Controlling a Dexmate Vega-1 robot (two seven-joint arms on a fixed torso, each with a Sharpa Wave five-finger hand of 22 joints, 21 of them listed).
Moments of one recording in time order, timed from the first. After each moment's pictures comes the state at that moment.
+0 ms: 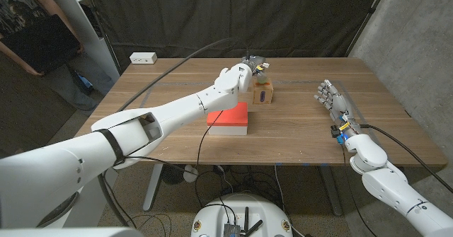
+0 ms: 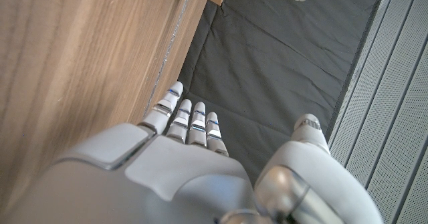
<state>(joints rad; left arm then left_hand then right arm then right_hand) 0.18 0.27 1.15 -1.40 0.70 0.57 -0.15 0.91 0.06 0.73 -0.18 0.20 0.94 0.03 0.41 0.37 1.40 -0.12 1.52 0.52 1.40 -0.20 1.53 0.49 1.01 -0.16 1.55 0.54 -1.25 -0.67 -0.17 -1.62 0.58 0.40 -0.13 0.22 0.01 0.24 -0.14 0.19 0.05 0.13 0.20 0.18 0.14 0.12 0.20 0.19 0.05 0.08 0.22 0.34 0.28 0.08 0.20 0.17</state>
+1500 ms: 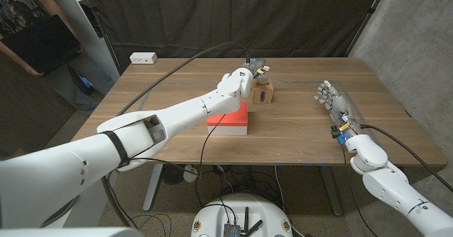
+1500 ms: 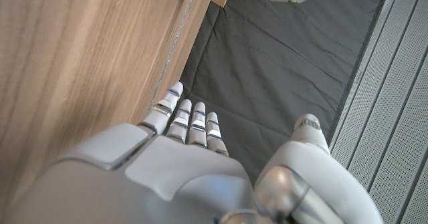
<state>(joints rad) 0.19 0.24 1.16 -1.34 0.65 0.58 -0.05 0.91 0.05 0.73 -0.18 0.20 0.95 0.03 0.39 0.38 1.40 -0.12 1.52 0.52 1.40 -0.20 1.52 0.49 1.01 -0.16 1.55 0.54 -1.25 -0.68 -0.17 -1.62 0.57 0.39 -0.14 0.22 0.01 0.24 -0.14 0.19 0.05 0.13 0.20 0.18 0.14 0.12 0.20 0.19 0.05 0.08 0.22 0.34 0.28 0.08 0.20 0.17</state>
